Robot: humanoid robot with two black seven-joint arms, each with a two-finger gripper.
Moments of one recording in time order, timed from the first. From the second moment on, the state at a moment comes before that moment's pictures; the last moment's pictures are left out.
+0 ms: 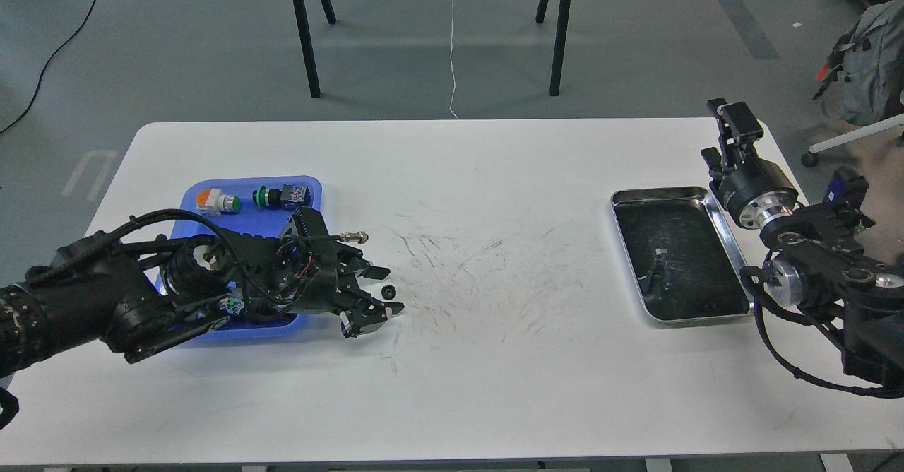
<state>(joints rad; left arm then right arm) -0.92 0.40 0.04 -0.95 2.08 0.03 -0.49 0.75 -0.46 0.33 0.71 -0.35 -0.13 0.48</state>
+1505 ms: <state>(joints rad) -0.93 0.41 0.04 -0.96 2.12 0.05 -0.49 0.74 -0.45 0.33 0.71 -0.38 -0.14 0.48</state>
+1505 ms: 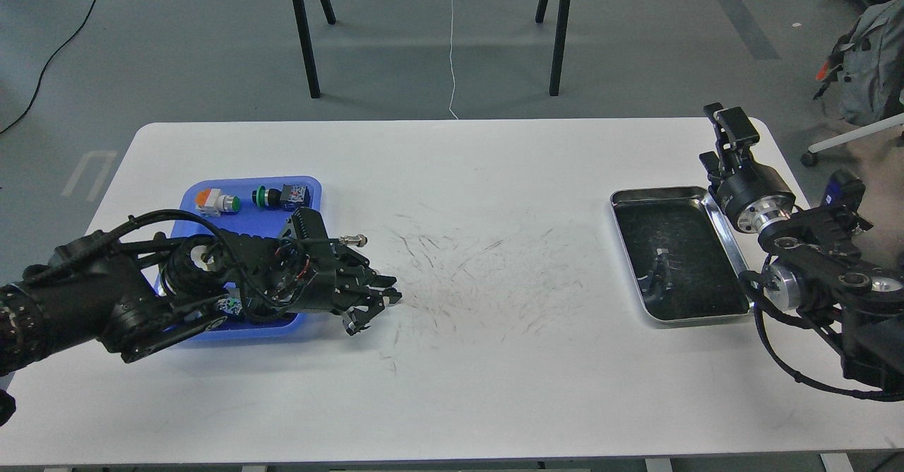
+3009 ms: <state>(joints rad) -0.91 0.66 0.03 -0.75 1.85 0.12 -0.49 0.75 -0.44 0.33 0.71 -0.38 -0.14 0.48</state>
